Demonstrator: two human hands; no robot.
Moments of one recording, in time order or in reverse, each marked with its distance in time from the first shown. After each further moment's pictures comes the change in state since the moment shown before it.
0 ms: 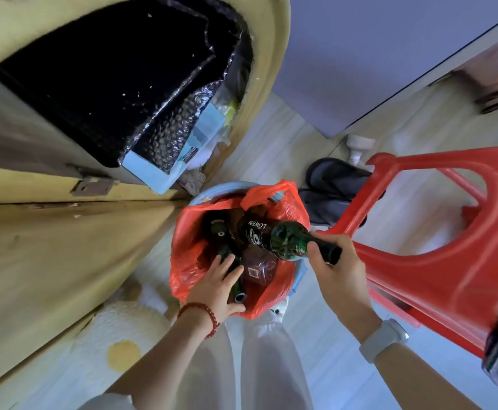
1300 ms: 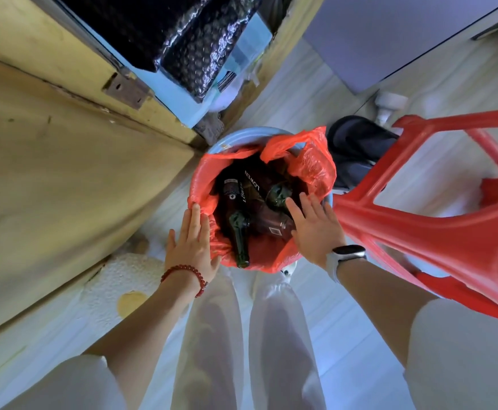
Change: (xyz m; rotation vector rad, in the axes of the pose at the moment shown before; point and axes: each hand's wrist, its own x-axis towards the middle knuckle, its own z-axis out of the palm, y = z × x) left_hand -0.027 -0.061 0.019 0.151 0.144 -0.274; right_hand 0.018 0.068 0.074 -1.313 -0.561 -0.282
